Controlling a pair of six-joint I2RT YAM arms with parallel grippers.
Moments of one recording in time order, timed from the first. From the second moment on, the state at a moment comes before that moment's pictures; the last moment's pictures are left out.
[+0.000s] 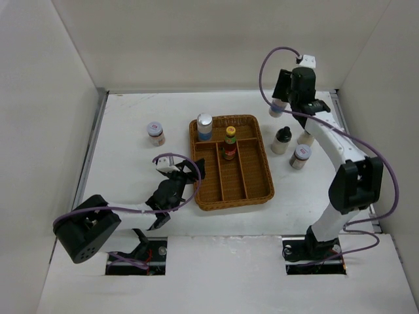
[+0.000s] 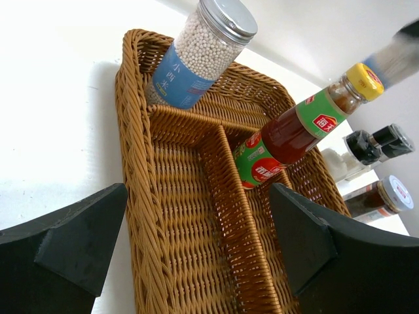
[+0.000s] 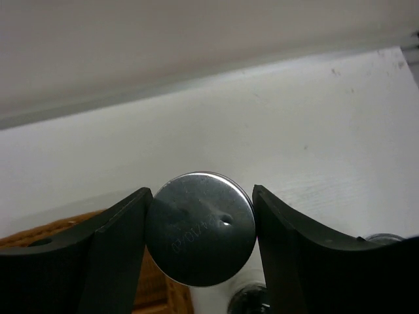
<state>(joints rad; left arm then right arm) -0.82 1.27 0.17 1.09 -0.60 -0.61 0.19 1.73 1.53 -0.19 0.26 0.25</state>
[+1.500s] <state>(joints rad) -0.82 1.27 0.17 1.09 -0.60 -0.61 0.46 1.74 1.29 0.07 0.30 0.25</state>
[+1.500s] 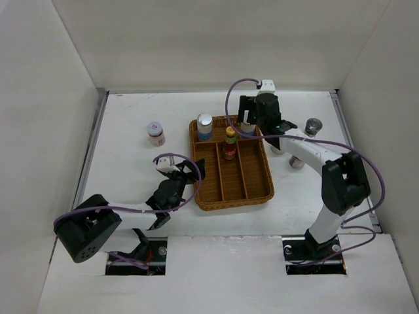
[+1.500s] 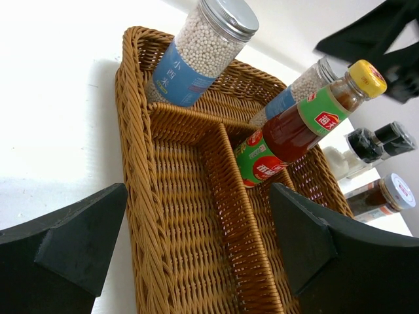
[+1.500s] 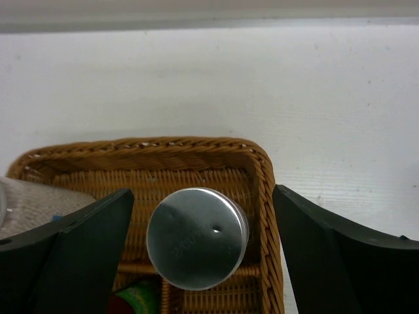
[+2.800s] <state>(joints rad) -0.27 1.67 0.99 0.13 -0.66 -0.55 0.67 0.62 0.41 0.20 0.38 0.52</state>
